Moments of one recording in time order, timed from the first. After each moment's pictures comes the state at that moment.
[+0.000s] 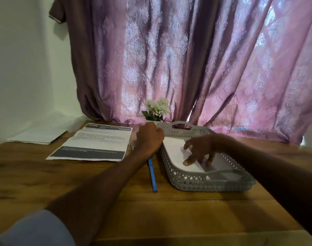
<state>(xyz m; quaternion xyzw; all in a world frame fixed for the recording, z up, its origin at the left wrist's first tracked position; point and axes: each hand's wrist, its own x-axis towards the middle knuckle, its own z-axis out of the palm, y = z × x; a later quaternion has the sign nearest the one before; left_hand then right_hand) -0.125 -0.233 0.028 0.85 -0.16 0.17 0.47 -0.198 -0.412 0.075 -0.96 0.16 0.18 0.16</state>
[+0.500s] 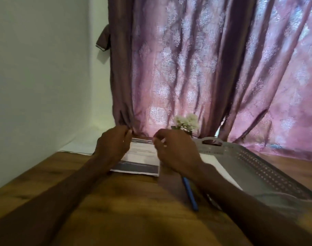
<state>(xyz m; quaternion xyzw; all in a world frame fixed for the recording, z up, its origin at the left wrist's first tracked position) -0.085 -0.021 0.029 0.88 -0.15 0.37 0.26 -0.198 -0.209 0.073 -0.93 -0.08 -0.34 0.13</state>
